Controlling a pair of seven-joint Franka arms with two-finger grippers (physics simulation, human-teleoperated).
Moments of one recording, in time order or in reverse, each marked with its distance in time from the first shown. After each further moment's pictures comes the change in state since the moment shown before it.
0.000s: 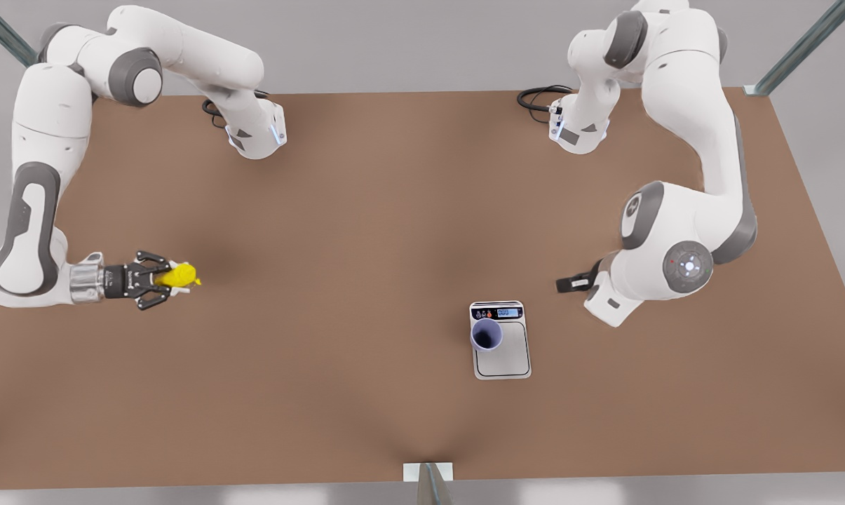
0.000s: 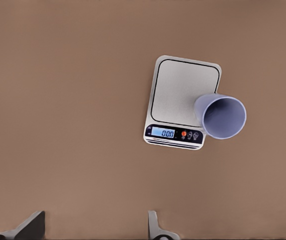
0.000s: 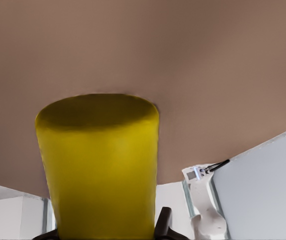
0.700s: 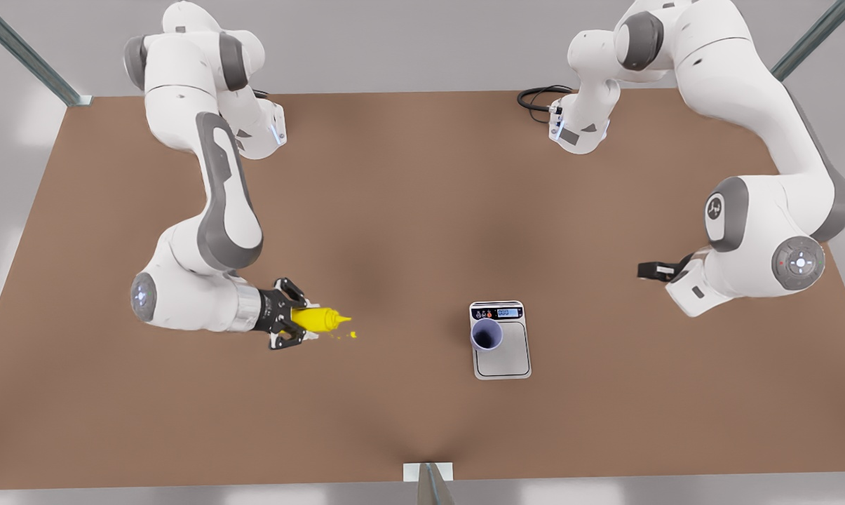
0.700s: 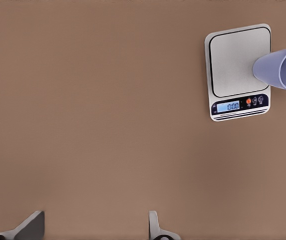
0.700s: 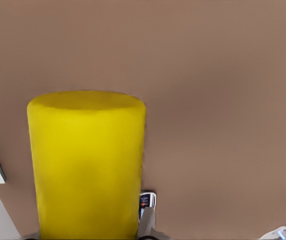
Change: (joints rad) left arm -0.004 -0.026 0.205 -0.023 0.033 -0.027 0.399; right arm 0.737 0.058 -0.135 0.438 -0.147 0.364 0.721
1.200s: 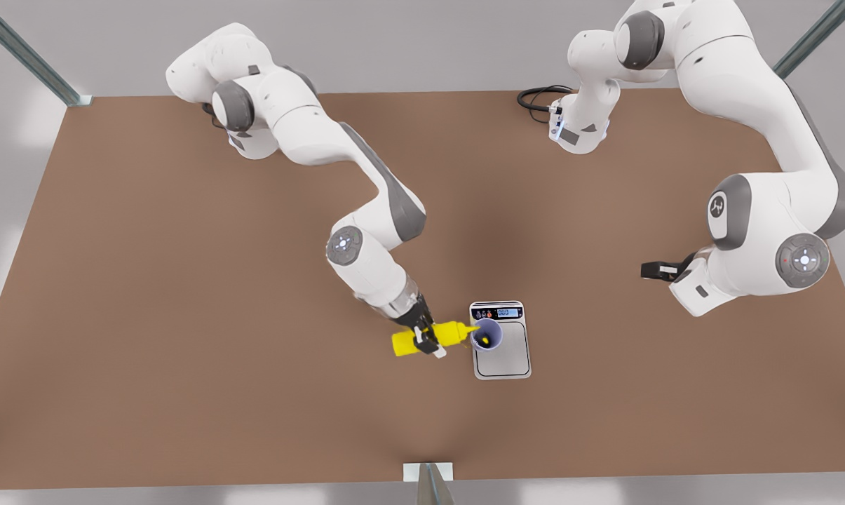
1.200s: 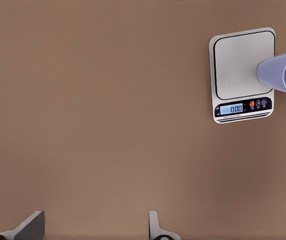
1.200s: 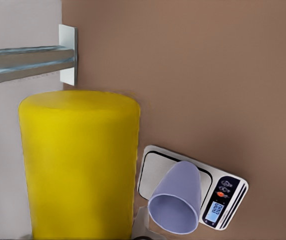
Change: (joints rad) left arm 0.000 -0.004 0.005 0.003 0.007 -0.001 -0.012; right arm 0.355 0.372 -0.138 0.388 -0.029 0.515 0.035
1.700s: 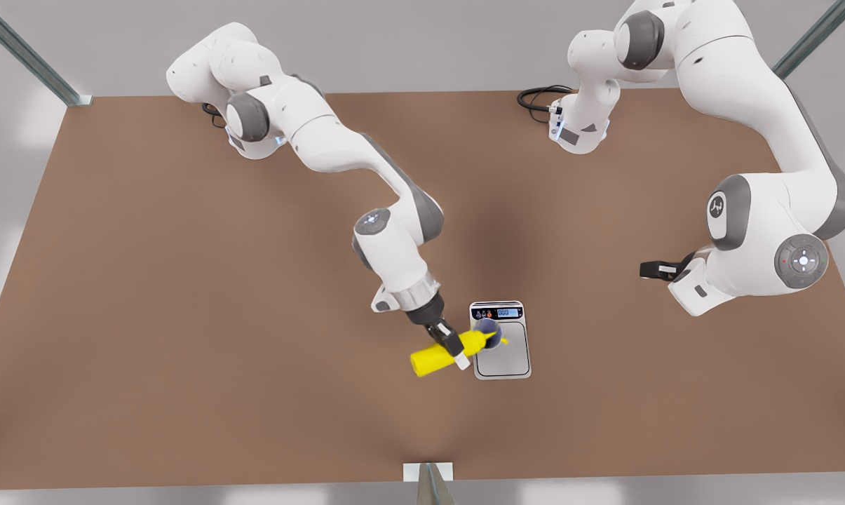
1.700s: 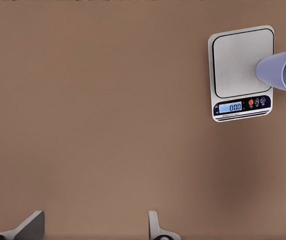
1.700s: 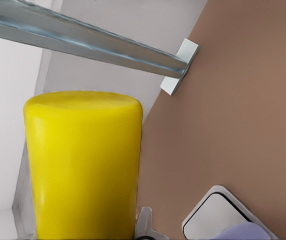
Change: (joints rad) left arm 0.000 0.000 -0.002 -0.003 -0.003 -0.005 0.002; right arm 0.024 0.085 0.020 0.050 -0.215 0.334 -0.240
